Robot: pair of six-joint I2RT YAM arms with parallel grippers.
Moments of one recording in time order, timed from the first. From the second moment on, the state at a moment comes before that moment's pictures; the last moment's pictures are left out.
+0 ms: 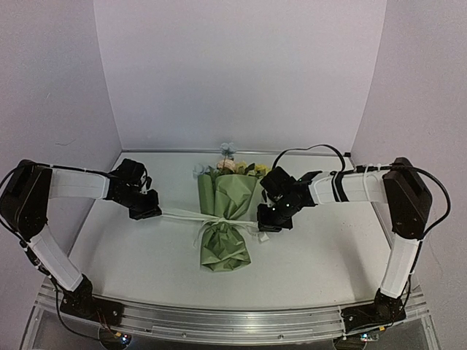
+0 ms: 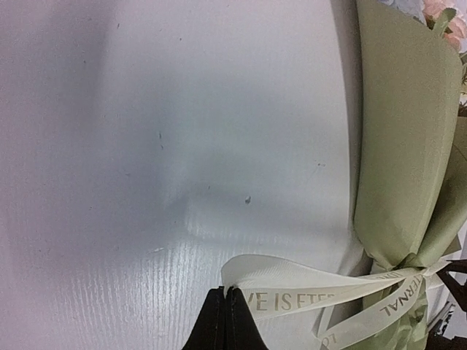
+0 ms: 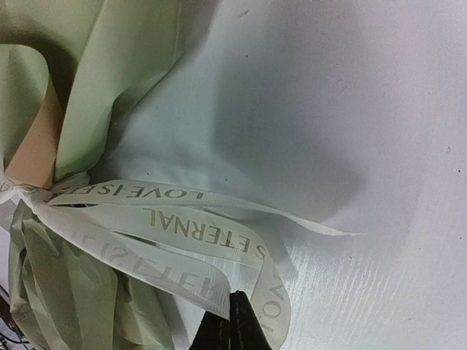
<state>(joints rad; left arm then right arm) -0.36 1.61 0.89 -0.29 0.22 -0.58 0.78 1.89 1.27 -0.51 -0.08 0.71</state>
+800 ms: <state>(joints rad) -0.28 1.61 0.89 -0.31 0.29 -0.58 0.79 1.88 1.25 -0.50 -0.02 0.70</state>
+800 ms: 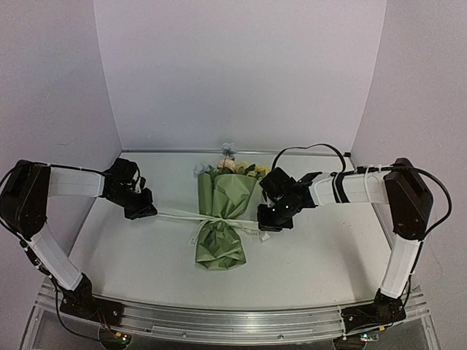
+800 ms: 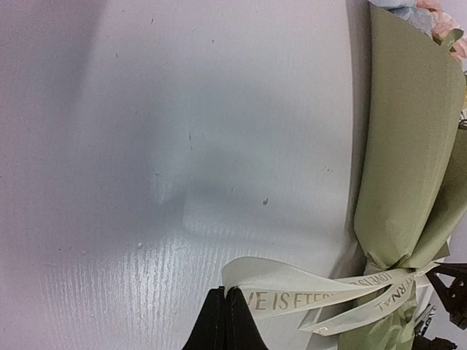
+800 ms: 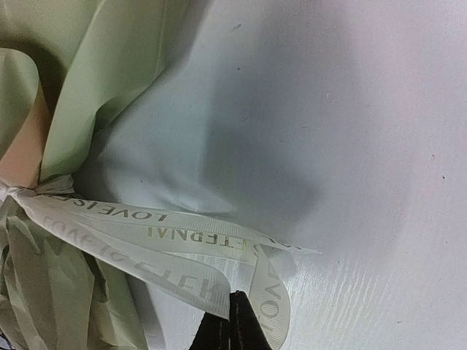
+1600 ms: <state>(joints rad) -0.23 1.62 0.87 -0.31 0.36 -0.58 0.76 1.86 1.20 -0.46 -0.03 0.72</state>
